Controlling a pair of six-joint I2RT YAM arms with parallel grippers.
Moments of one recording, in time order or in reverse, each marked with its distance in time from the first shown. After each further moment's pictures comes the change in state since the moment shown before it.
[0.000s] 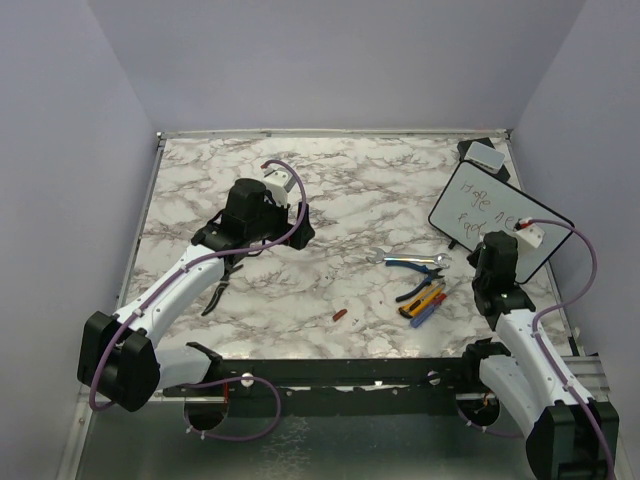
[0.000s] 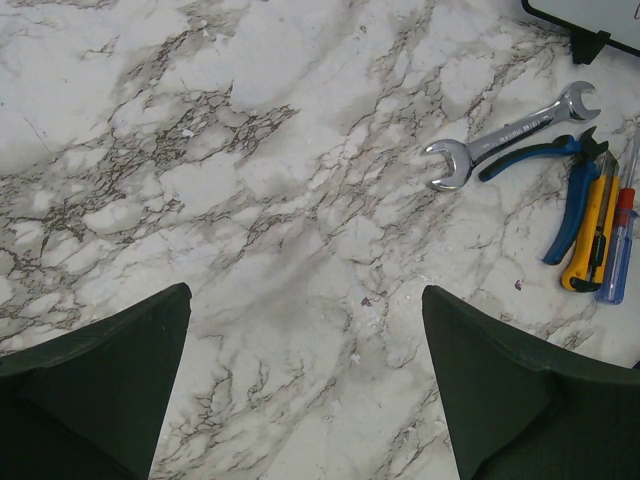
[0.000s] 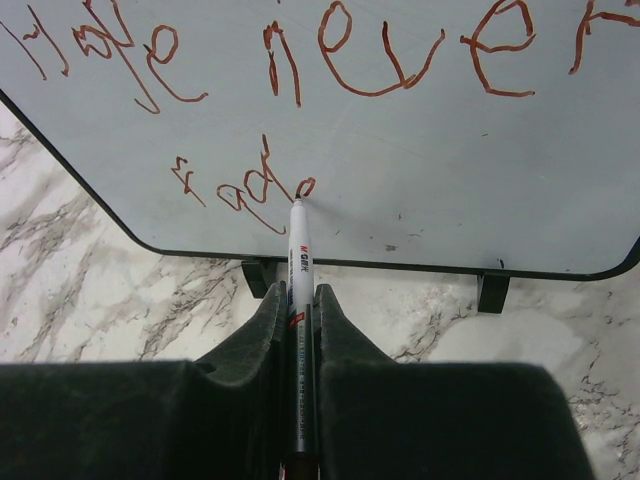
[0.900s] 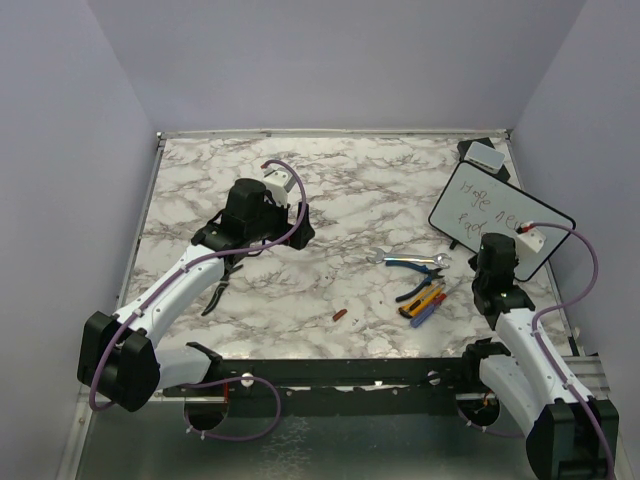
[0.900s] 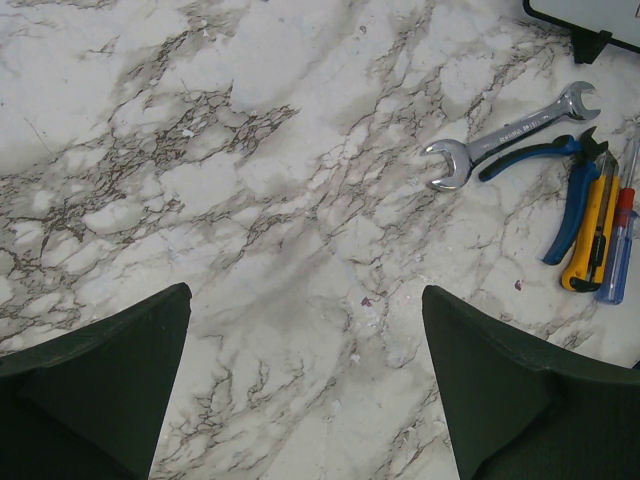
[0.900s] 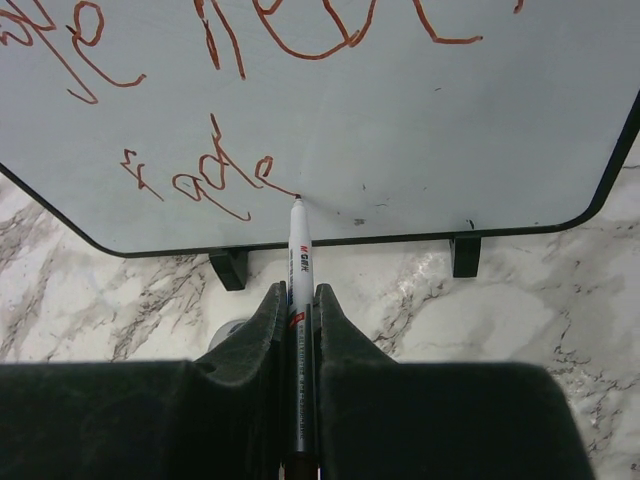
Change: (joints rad) left arm 0.000 0.000 0.000 0.000 0.000 0.000; right arm 0.000 0.008 0.000 -0.060 0.049 0.051
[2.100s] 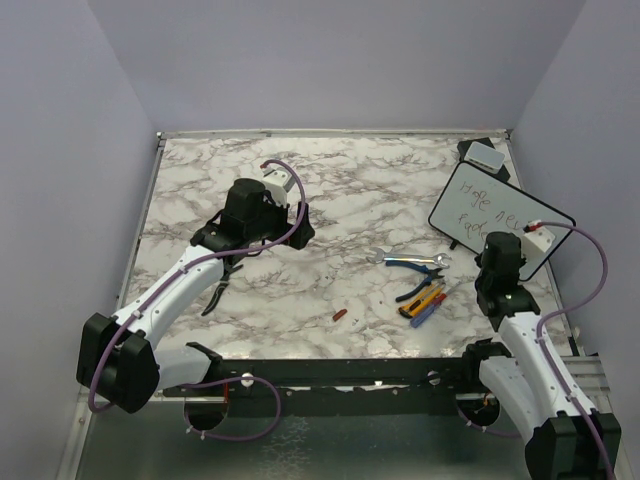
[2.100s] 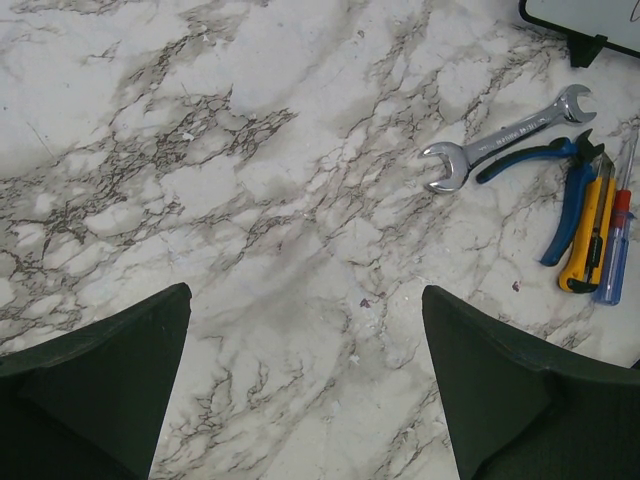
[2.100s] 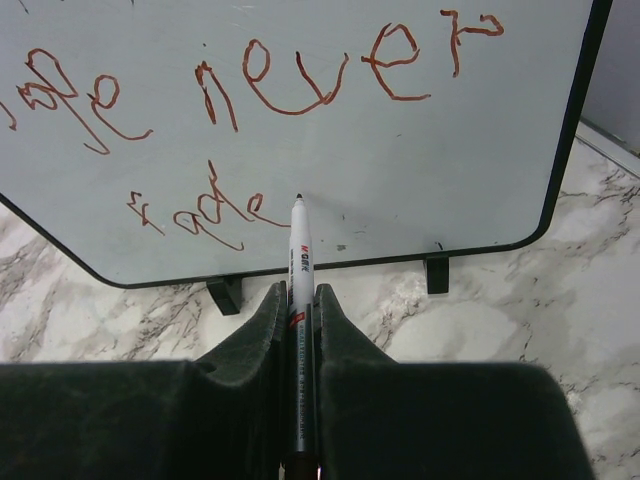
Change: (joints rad) left arm 0.000 -0.007 0.000 0.001 0.001 -0.001; right arm 0.000 -0.064 0.040 -0.057 0.066 -0.019
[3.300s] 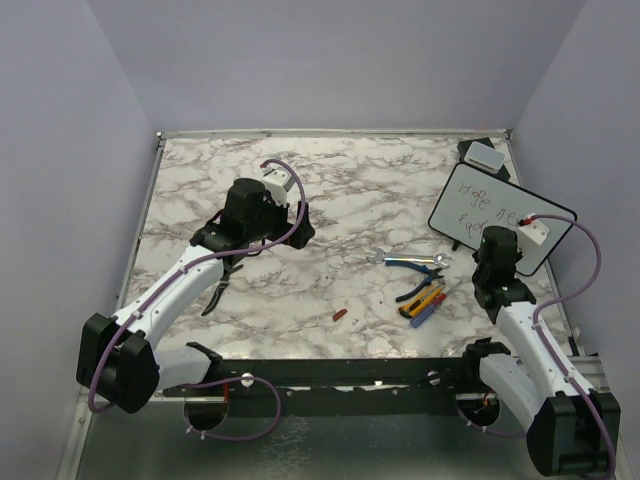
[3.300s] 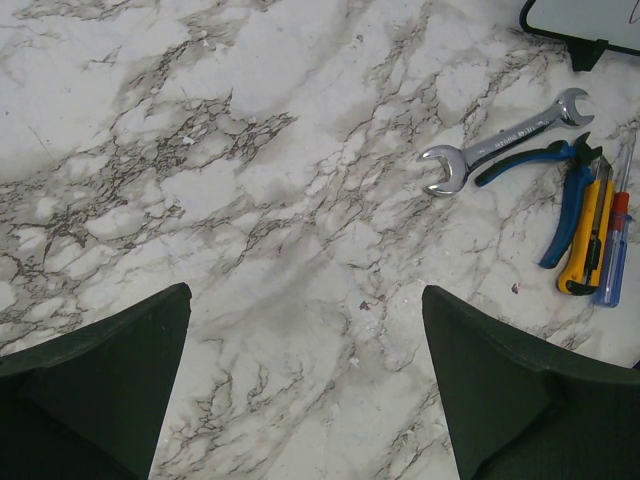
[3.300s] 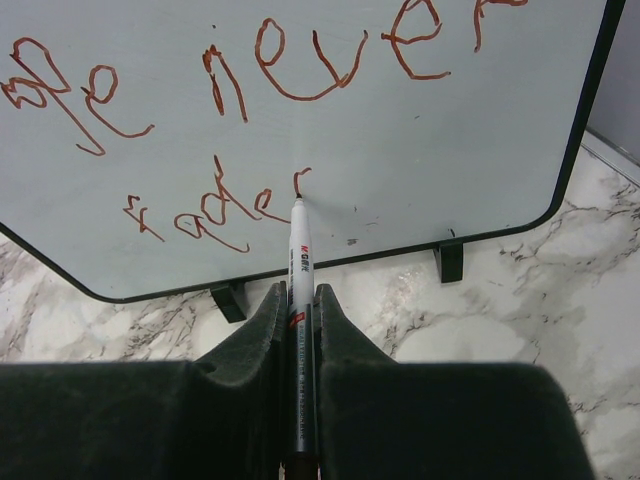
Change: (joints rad) left arm 0.000 -0.002 0.000 0.006 0.000 0.000; right arm 0.000 0.108 0.013 0.072 0.005 -0.033
